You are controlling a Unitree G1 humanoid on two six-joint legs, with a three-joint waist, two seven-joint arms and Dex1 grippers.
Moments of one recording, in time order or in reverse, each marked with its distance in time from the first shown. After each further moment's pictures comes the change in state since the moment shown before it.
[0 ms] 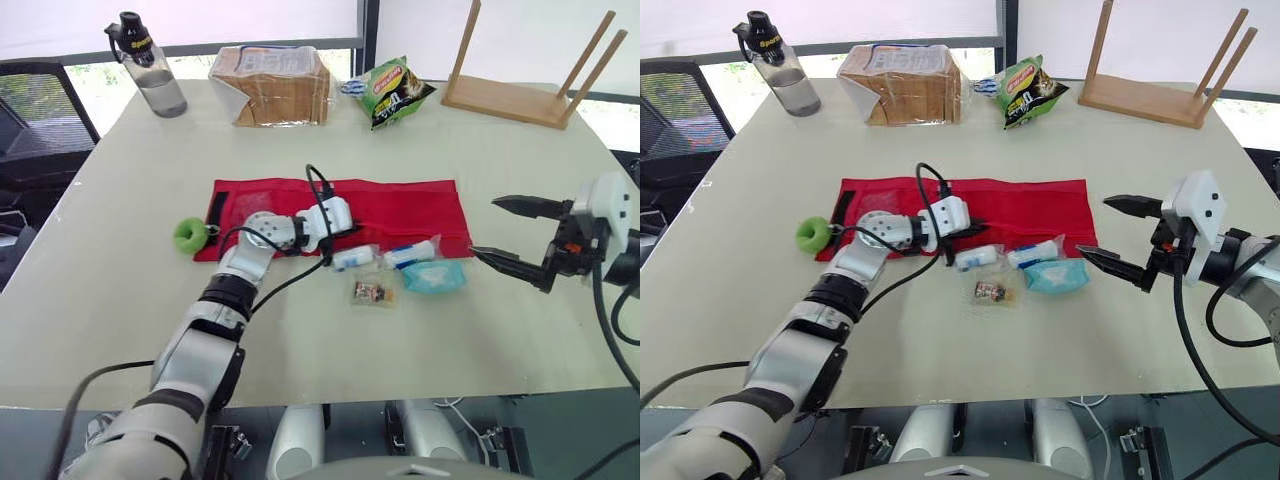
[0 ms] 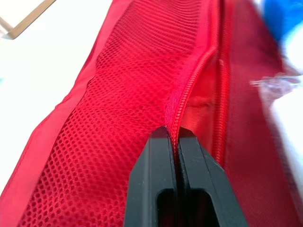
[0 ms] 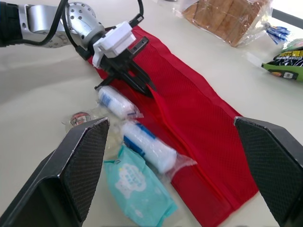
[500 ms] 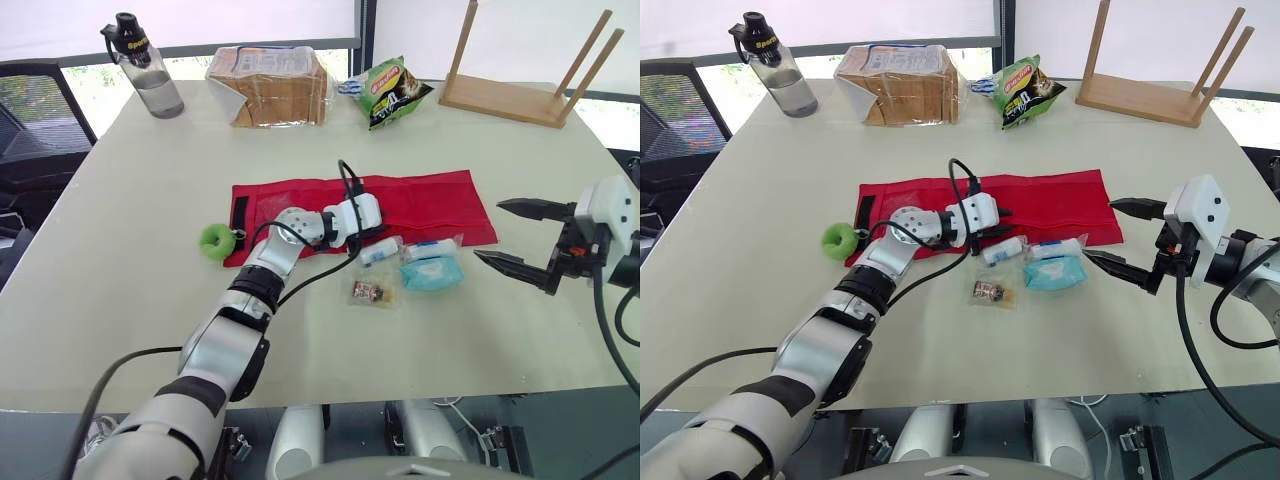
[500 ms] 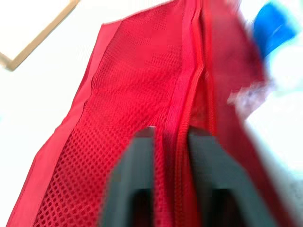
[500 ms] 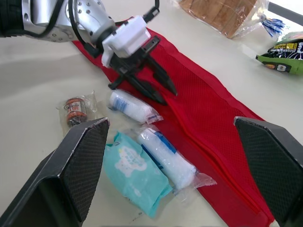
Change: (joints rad) left arm -0.027 -0.006 0.021 0.006 -0.041 0.002 -0.033; right arm 0.039 -0.015 0.000 0.029 -0.043 -0.054 0.038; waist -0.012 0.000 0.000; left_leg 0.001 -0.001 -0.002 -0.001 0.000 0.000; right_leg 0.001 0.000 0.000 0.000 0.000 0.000
